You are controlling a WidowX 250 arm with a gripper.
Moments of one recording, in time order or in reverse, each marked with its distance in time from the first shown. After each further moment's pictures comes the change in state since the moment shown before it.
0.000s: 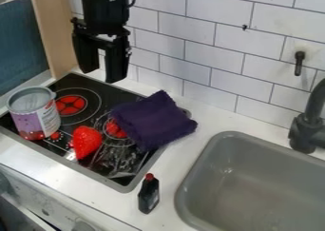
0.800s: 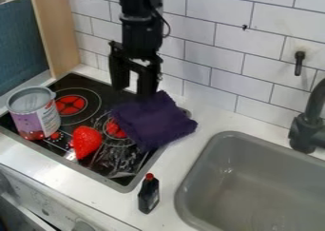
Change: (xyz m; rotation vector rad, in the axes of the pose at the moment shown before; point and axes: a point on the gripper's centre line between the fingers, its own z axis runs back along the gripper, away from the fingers) arm 0.037 -0.019 -0.039 0.033 0.046 -0.079
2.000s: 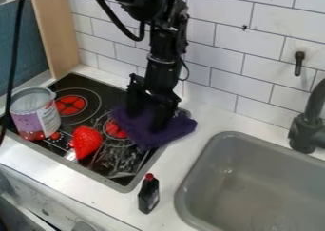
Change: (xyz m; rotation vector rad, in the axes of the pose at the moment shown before) arm 0.020 0.026 -0.065 0.104 0.139 0.108
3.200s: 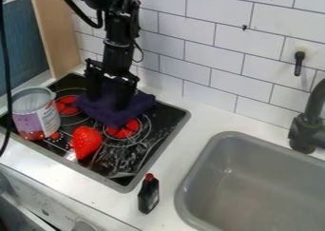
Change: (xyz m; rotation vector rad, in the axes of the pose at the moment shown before) arm -0.028 0.110 -0.013 0.002 0.029 0.353
